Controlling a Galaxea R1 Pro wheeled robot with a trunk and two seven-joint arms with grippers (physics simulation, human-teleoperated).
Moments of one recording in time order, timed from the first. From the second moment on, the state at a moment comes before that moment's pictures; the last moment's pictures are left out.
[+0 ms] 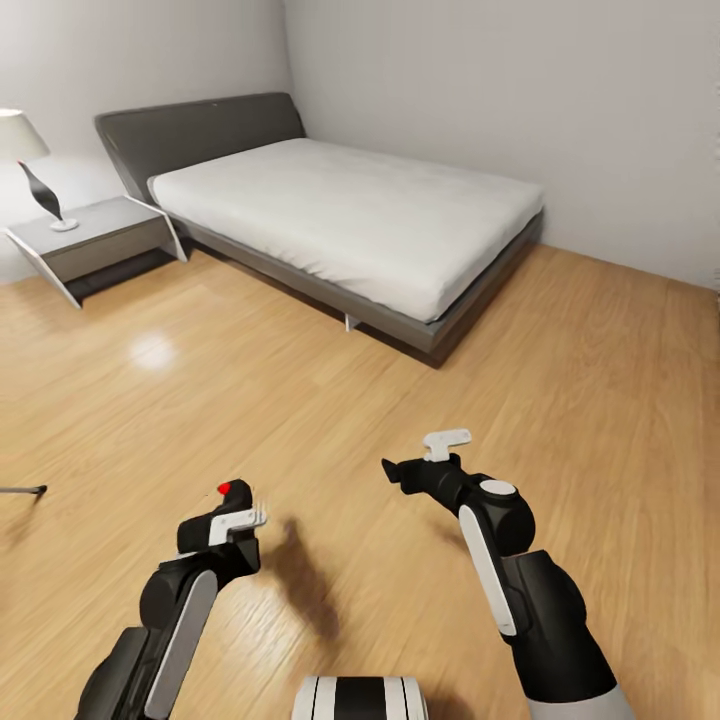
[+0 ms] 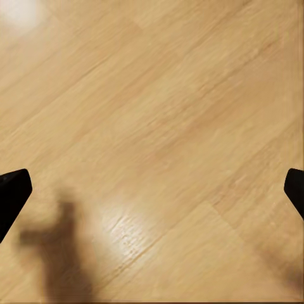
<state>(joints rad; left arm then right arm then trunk) -0.27 -0.04 -0.06 -1.57 0.34 0.94 0.38 -0.48 0.12 0.19 -1.61 -0.05 0.86 0.07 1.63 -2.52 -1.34</state>
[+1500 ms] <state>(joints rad) -0.15 -0.09 -0.14 -1.48 0.35 0.72 0.46 -0.51 0.12 0.15 -1.61 -0.07 1.04 0.10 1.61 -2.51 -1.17</state>
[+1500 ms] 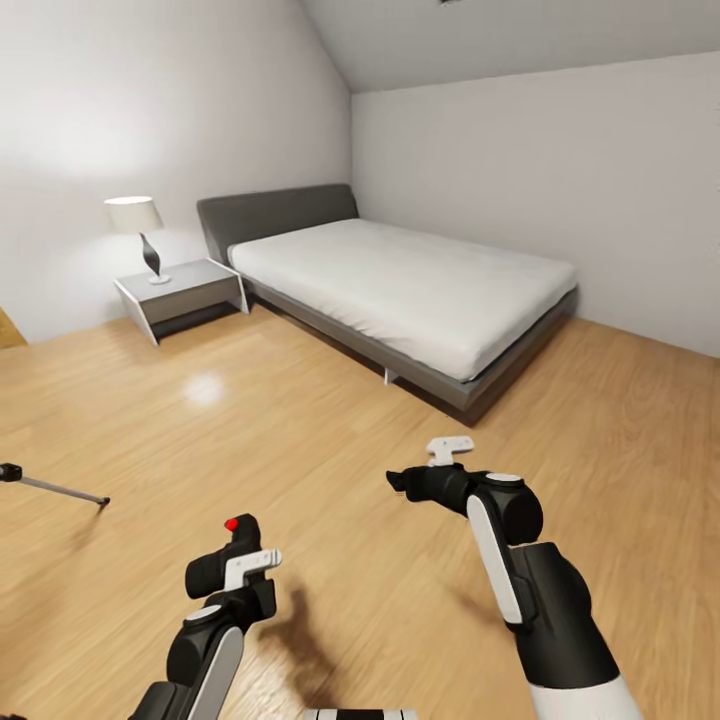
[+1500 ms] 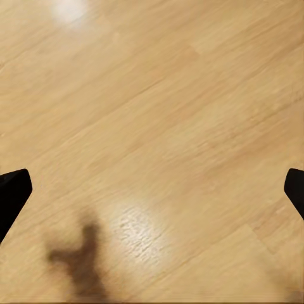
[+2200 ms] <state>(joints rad) -0.15 -0.09 -0.14 -1.46 0.35 0.71 0.45 -0.50 0.11 0.12 -1.61 -0.08 0.97 0.25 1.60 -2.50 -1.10</state>
